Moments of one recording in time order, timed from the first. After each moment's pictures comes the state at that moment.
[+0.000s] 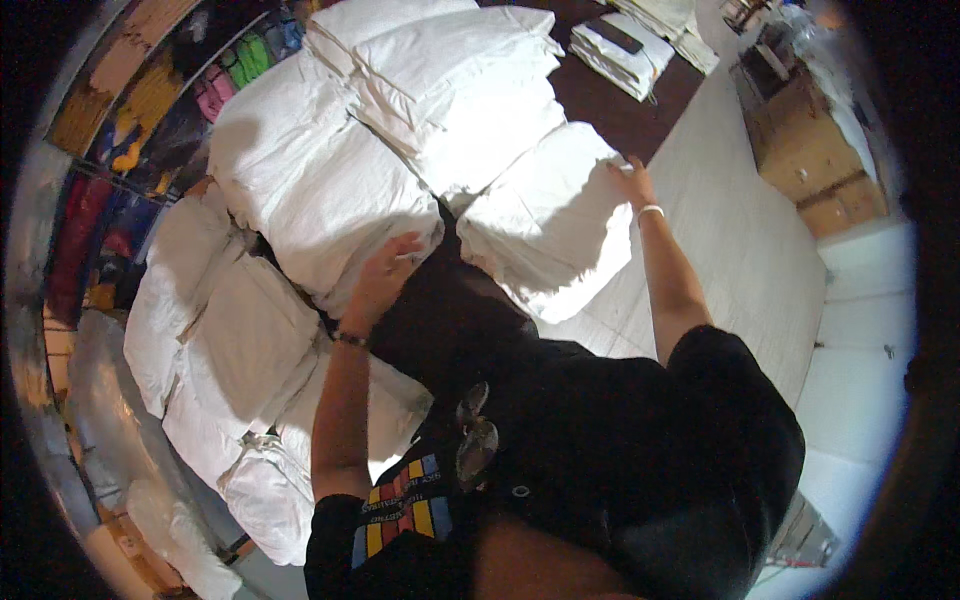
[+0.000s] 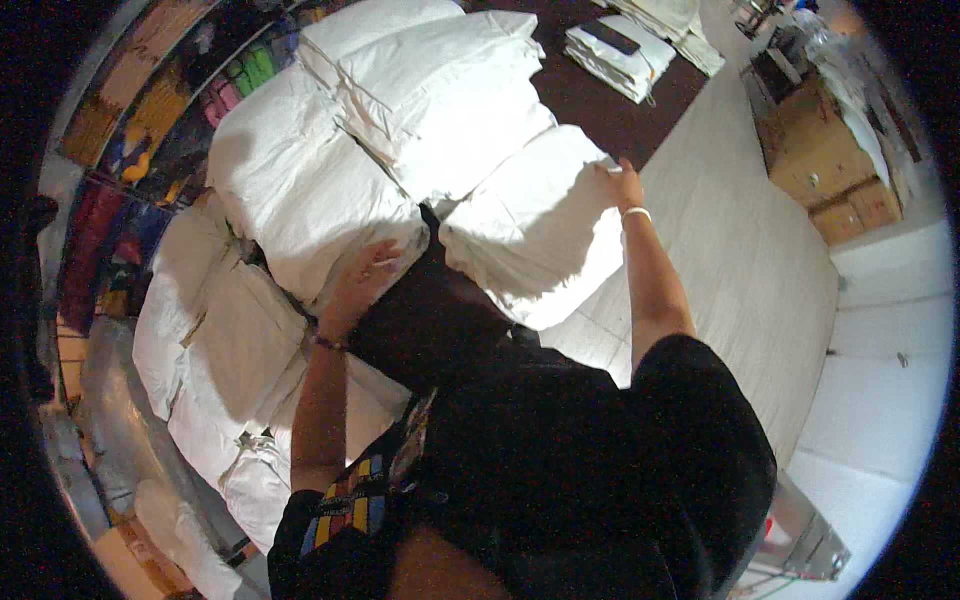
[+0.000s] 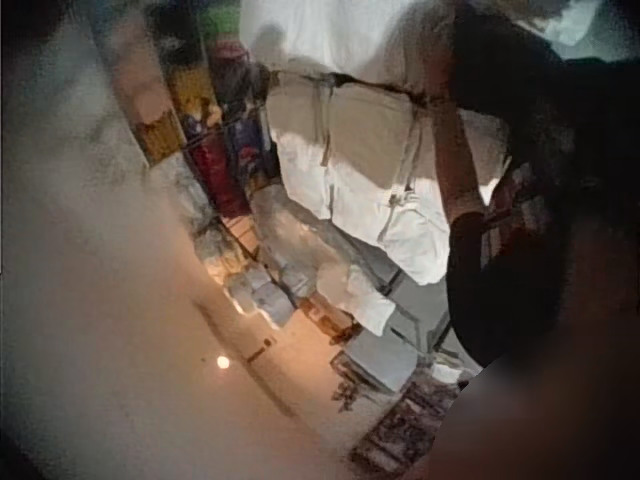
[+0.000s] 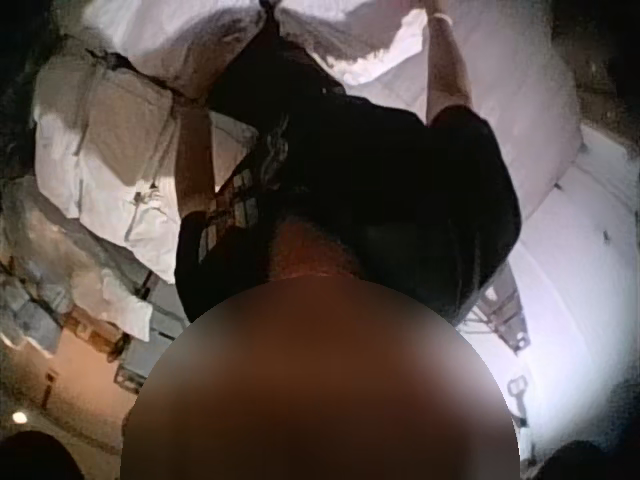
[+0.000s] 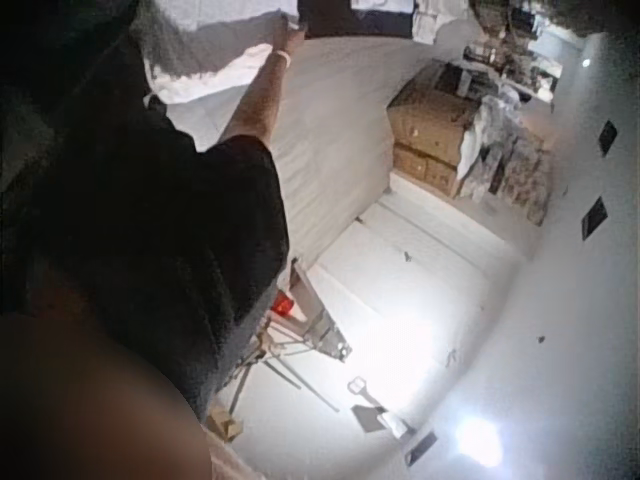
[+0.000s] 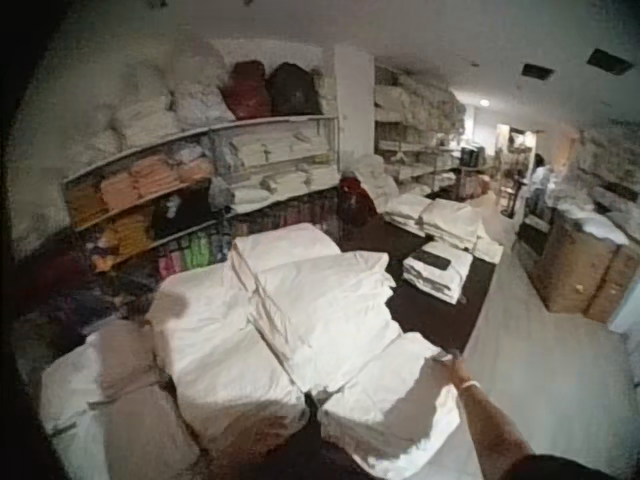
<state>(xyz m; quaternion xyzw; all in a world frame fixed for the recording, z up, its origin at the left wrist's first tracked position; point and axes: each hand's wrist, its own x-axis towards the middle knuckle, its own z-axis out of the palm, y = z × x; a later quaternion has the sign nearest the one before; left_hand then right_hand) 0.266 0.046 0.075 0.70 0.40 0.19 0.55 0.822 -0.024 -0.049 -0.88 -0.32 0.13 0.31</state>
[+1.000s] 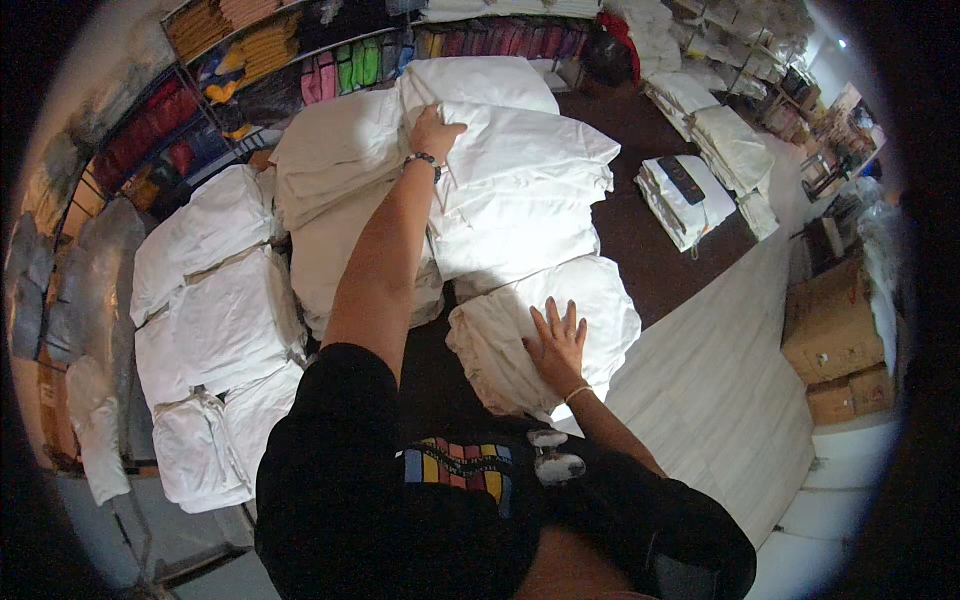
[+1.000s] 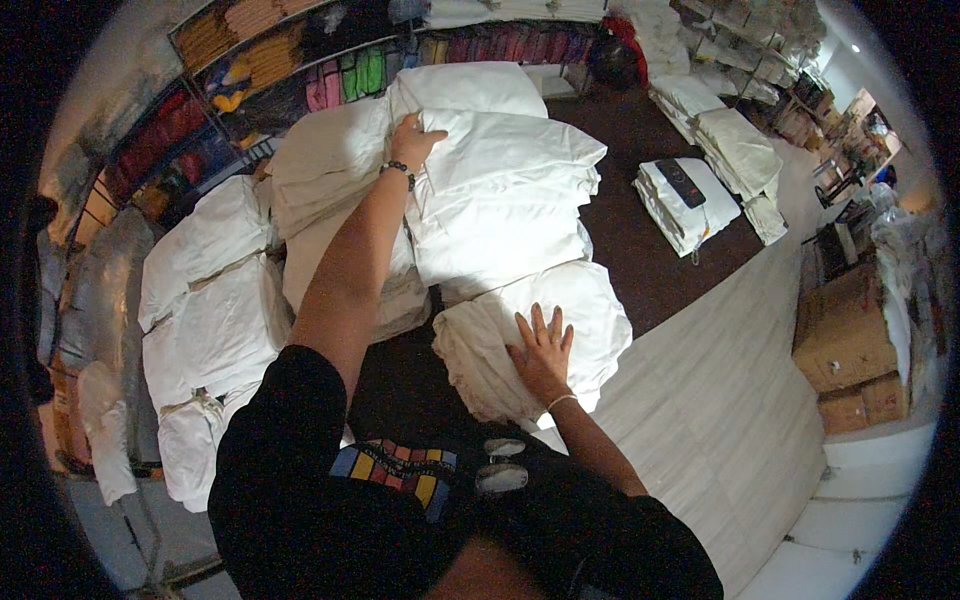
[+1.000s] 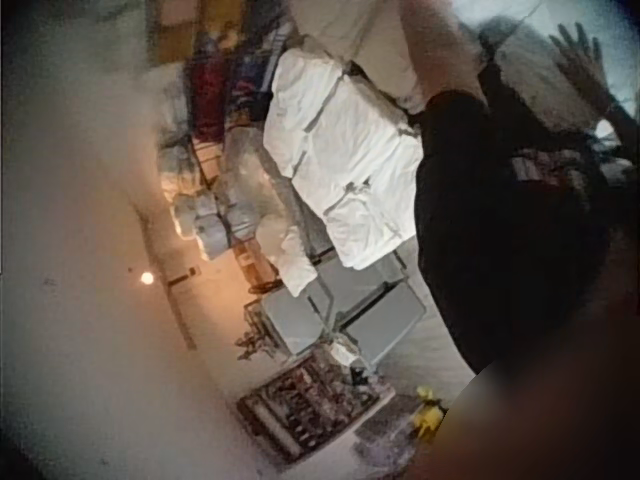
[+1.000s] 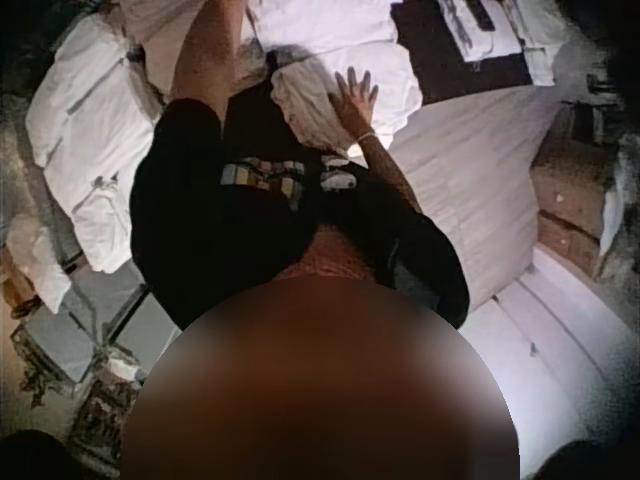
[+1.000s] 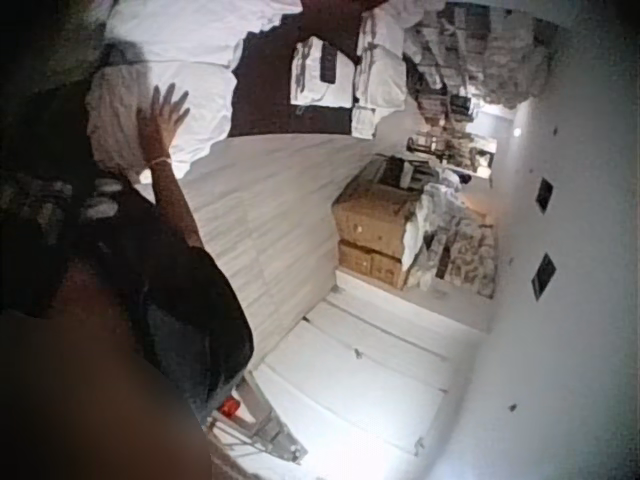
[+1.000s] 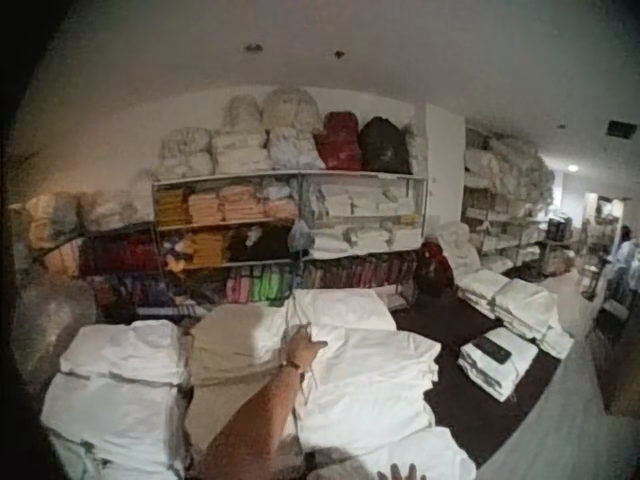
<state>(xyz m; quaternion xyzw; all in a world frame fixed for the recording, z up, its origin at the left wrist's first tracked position) 0.439 0.348 0.129 0.63 0.61 0.42 0.24 0.662 -0.049 -0.013 -0.68 -0.72 0.04 0.12</state>
